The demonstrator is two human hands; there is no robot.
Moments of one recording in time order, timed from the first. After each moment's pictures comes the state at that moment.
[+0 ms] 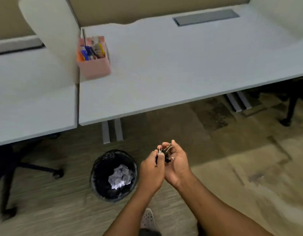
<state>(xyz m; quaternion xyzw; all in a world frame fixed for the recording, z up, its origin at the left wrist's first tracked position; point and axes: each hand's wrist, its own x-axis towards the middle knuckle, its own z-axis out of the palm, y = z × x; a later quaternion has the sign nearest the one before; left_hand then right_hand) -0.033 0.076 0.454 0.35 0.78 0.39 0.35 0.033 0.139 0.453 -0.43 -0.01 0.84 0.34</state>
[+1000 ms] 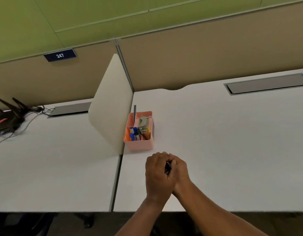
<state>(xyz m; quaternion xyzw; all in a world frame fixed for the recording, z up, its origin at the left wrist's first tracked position) -0.246 0.324 0.555 0.44 0.79 0.42 -0.08 -0.210 0.390 0.538 -0.28 -0.06 0.93 0.21</state>
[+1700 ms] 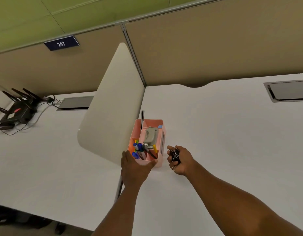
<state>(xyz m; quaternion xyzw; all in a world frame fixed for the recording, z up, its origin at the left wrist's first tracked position) -0.426 0.399 0.499 0.10 0.96 0.20 0.14 -0.333 0.559 0.467 -0.46 -0.10 0.88 0.02</state>
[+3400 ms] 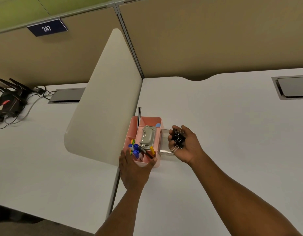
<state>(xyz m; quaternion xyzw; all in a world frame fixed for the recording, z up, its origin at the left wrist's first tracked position) -0.425 0.414 0.478 0.10 0.97 0.17 0.11 -0.351 0.605 0.501 -0.34 -0.05 0.93 0.11</state>
